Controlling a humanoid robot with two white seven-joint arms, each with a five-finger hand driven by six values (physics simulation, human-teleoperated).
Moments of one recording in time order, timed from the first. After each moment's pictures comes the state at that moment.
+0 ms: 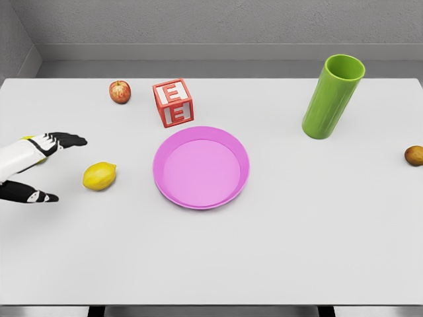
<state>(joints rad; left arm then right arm) 0.06 1.13 -0.20 -1.69 0.02 -0.61 -0.21 -0.04 0.00 -0.31 0.20 0.30 -0.13 -0.04</state>
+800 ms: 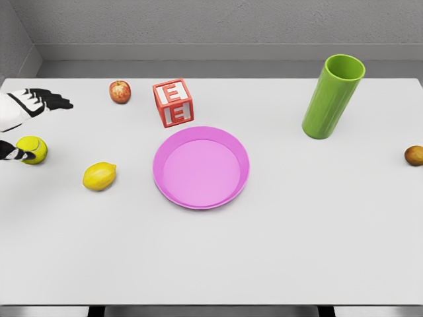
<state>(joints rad) -0.24 1.14 -0.26 -1.61 -0.14 -0.61 -0.28 -0.04 0.00 -0.31 0.20 0.30 -0.12 -0.04</state>
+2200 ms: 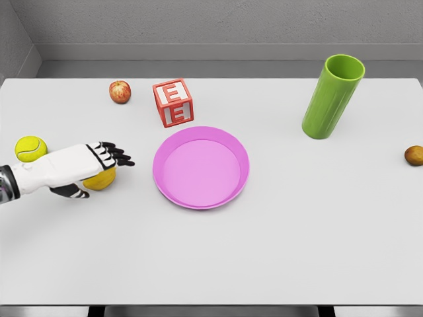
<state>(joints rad) -0.26 0.89 -0.40 -1.60 -0.50 -0.61 -0.36 -0.04 0.00 -0.31 0.20 0.30 -0.12 -0.04</state>
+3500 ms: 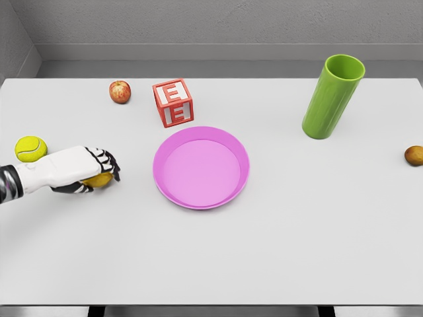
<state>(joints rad) -0.27 0.85 -0.39 -1.54 -0.56 -0.61 -0.40 -0.04 0.00 -0.31 0.20 0.30 -0.12 -0.04</state>
